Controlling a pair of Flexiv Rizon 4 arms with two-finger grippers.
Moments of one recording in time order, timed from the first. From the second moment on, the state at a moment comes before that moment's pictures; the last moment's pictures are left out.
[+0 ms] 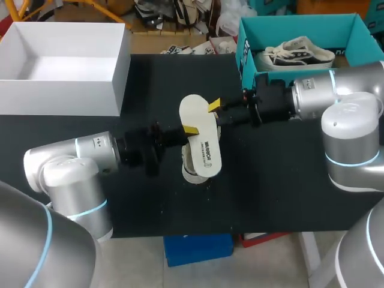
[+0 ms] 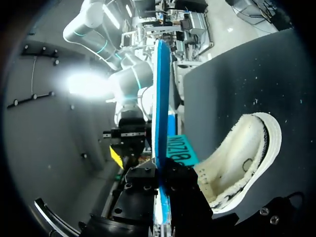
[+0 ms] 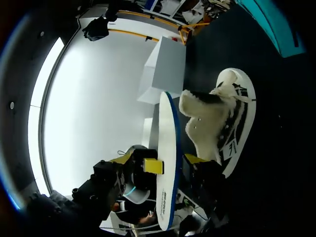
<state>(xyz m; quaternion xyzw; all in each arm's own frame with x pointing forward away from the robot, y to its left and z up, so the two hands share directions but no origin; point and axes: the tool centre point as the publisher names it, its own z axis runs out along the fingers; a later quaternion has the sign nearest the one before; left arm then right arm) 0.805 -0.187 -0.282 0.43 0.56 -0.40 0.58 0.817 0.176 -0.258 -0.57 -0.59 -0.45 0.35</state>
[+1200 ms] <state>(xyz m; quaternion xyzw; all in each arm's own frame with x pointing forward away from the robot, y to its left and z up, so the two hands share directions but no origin) 0.695 -0.099 -0.306 0.52 0.63 -0.39 0.43 0.755 0.088 -0.256 -0.72 -0.53 -0.40 0.21</state>
